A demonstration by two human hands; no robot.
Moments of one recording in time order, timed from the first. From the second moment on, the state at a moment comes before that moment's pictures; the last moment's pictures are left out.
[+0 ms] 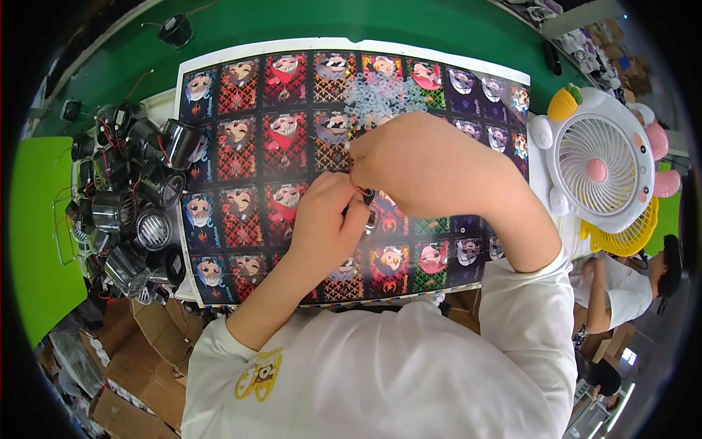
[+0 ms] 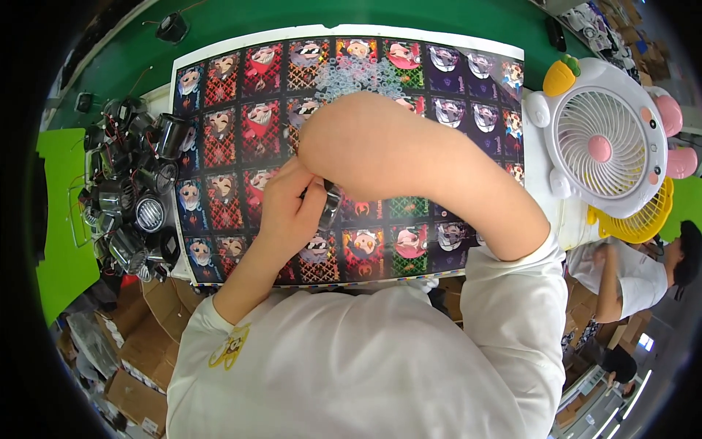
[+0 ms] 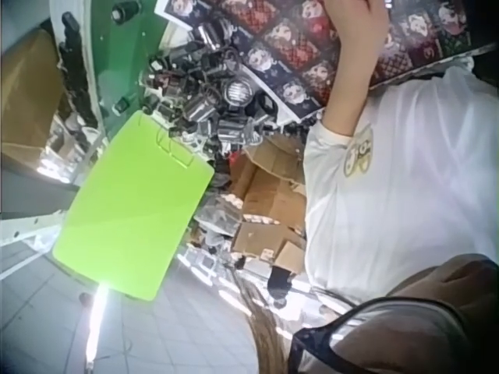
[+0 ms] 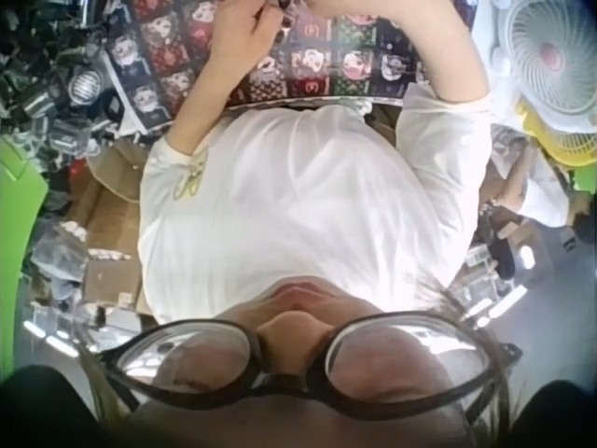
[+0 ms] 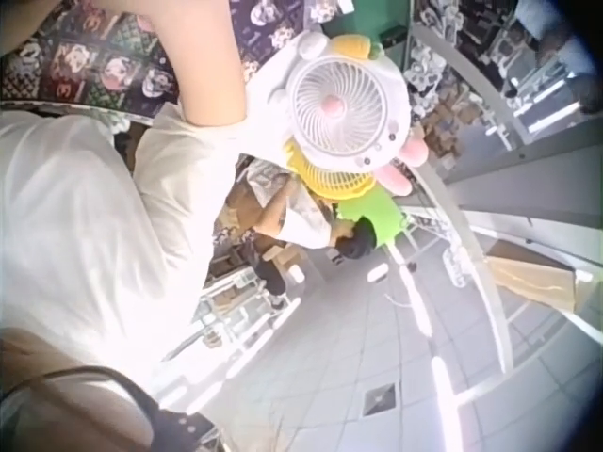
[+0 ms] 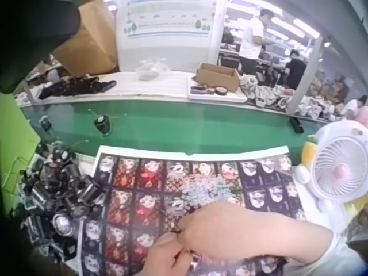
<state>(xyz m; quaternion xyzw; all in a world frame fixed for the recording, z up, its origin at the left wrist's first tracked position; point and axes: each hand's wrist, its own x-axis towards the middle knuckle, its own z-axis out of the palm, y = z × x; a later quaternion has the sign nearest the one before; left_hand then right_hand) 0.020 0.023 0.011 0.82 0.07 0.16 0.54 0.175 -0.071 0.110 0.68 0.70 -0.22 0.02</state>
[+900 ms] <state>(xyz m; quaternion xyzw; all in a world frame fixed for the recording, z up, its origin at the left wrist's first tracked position) -0.015 0.178 0.069 0.95 0.26 0.18 0.07 0.326 -0.052 0.040 0.89 0.34 0.15 -0.27</state>
